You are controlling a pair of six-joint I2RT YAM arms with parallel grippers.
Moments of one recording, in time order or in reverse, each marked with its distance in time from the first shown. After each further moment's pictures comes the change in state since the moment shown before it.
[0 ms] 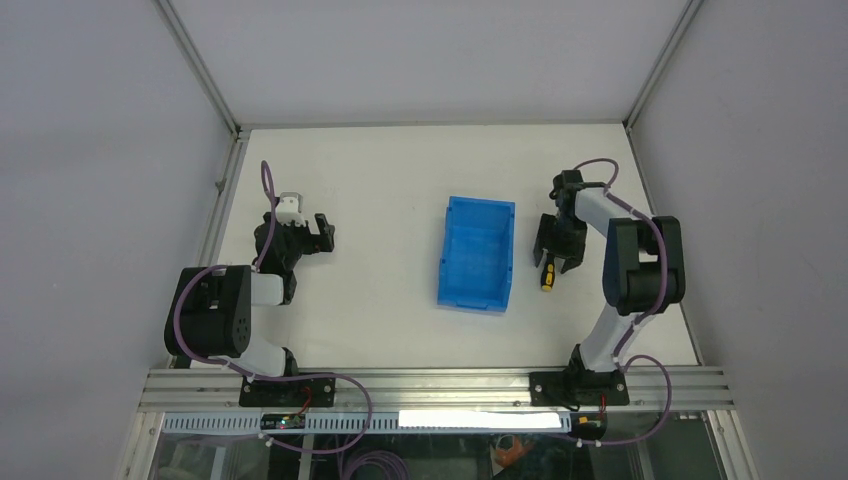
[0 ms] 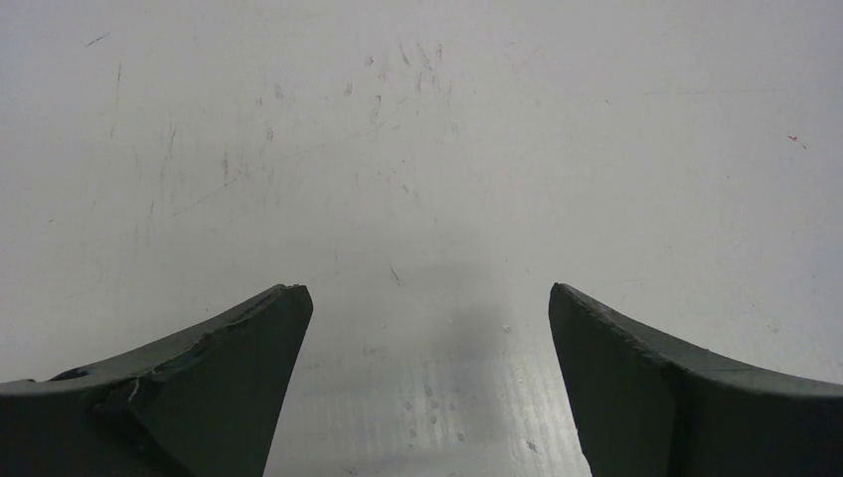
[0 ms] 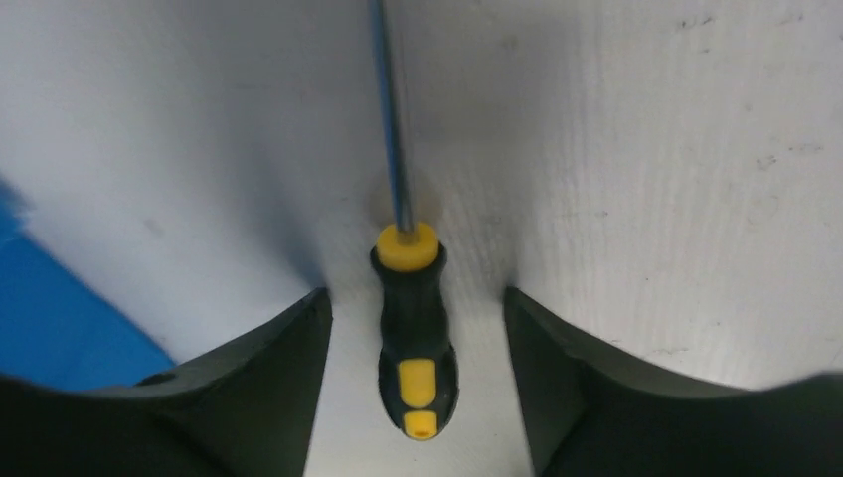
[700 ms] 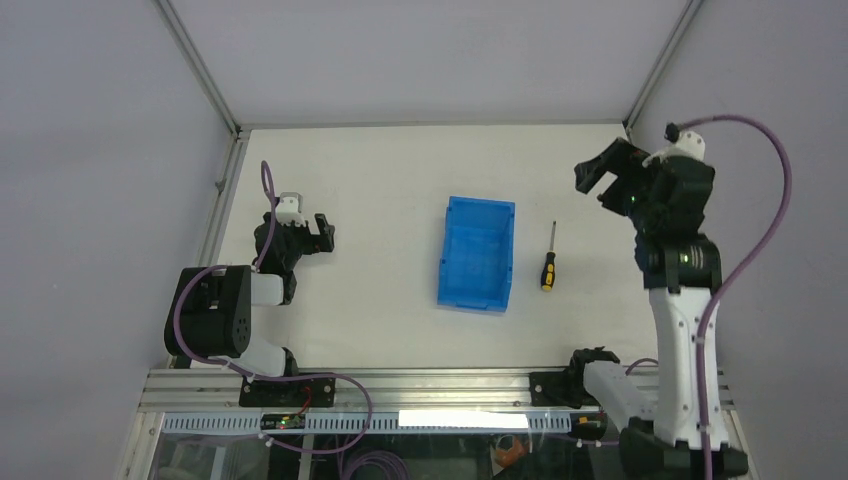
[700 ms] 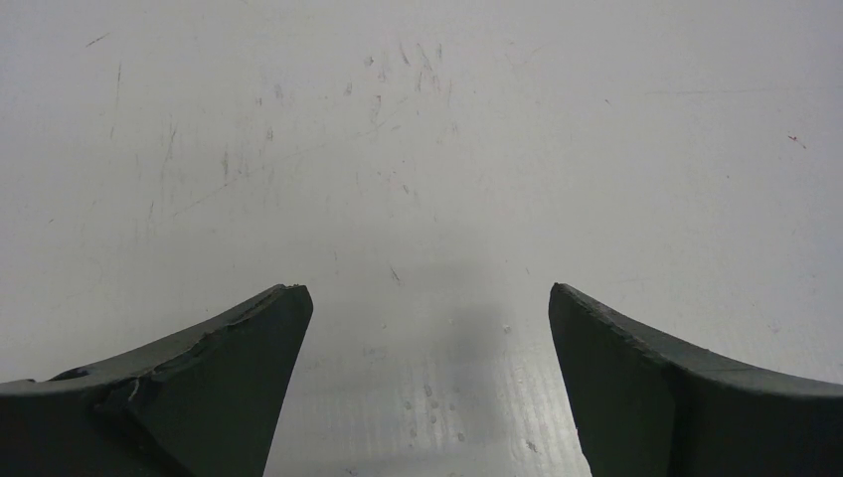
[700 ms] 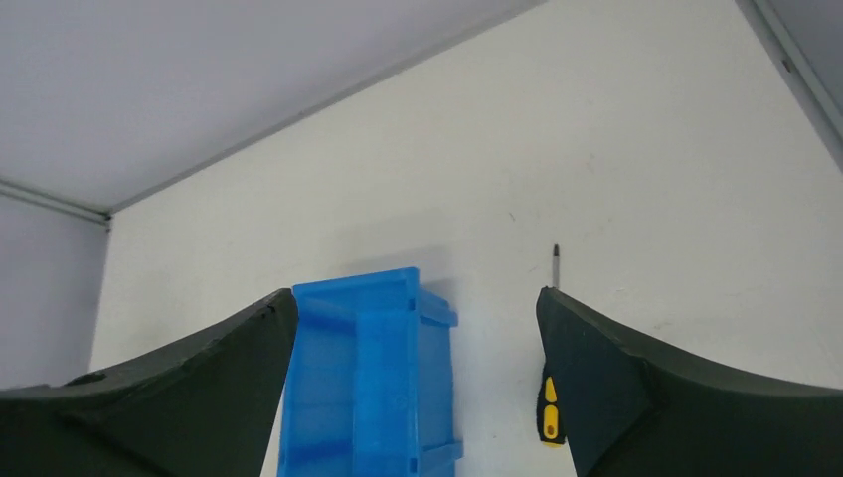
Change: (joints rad) left arm 0.000 0.000 0.000 0.000 0.000 0.000; right arm -0.082 -0.931 0.064 0.183 -0.098 0.113
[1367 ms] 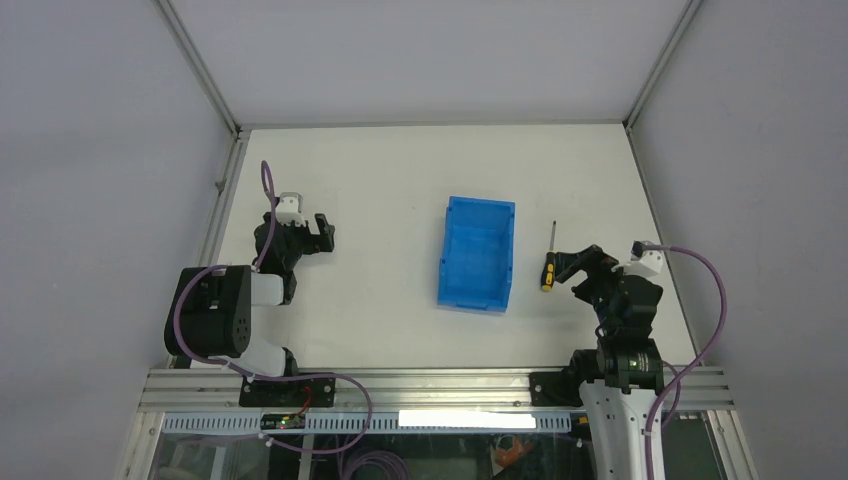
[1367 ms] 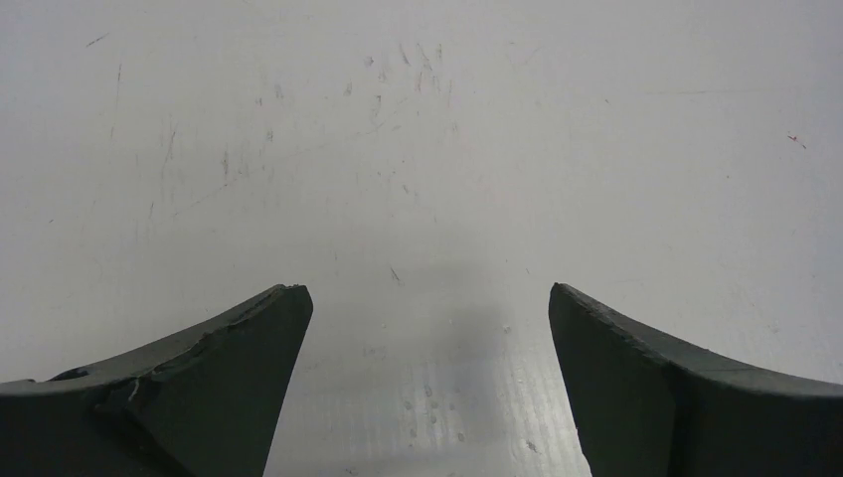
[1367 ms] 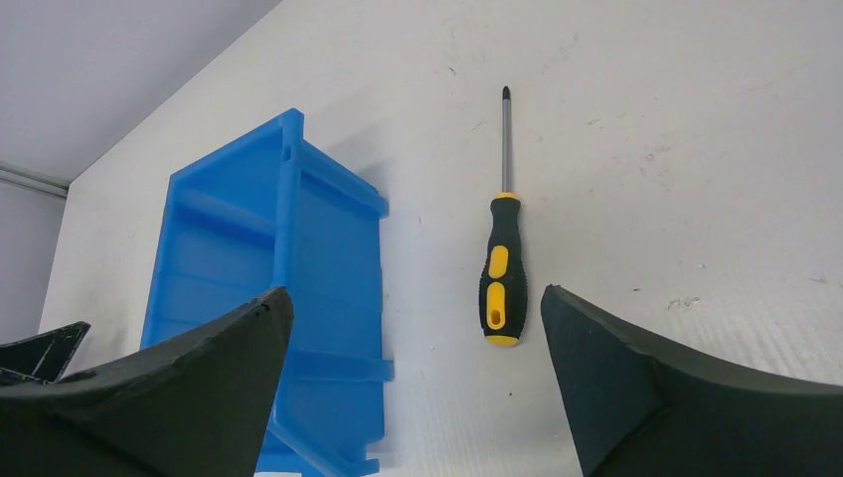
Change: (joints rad) left arm 0.000 0.000 0.000 0.000 0.000 0.000; right arm 0.000 -0.625 -0.770 0.114 0.045 0.097
